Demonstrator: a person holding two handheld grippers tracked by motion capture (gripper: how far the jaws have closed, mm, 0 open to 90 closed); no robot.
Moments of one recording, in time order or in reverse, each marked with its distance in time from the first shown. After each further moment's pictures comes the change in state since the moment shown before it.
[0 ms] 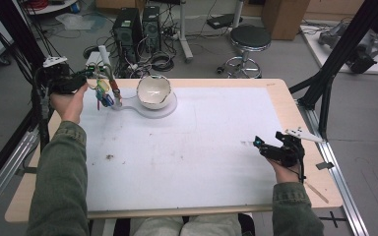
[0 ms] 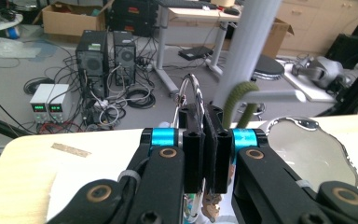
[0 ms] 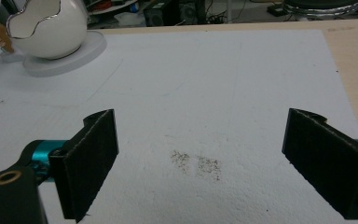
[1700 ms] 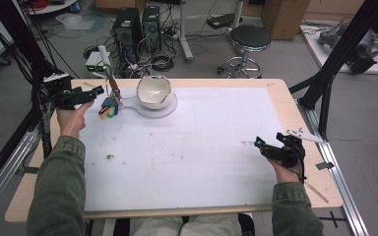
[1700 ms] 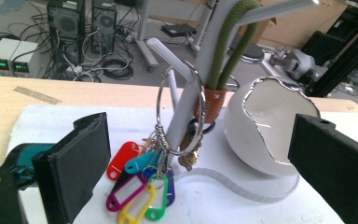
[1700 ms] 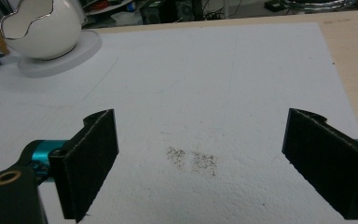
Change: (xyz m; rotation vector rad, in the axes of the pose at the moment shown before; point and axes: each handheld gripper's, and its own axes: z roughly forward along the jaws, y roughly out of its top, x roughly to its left) left arm 0.005 -0.041 -0.011 0.080 -0.076 -0.127; right arm -0.004 -0.003 0.001 0.006 -0.010 0.027
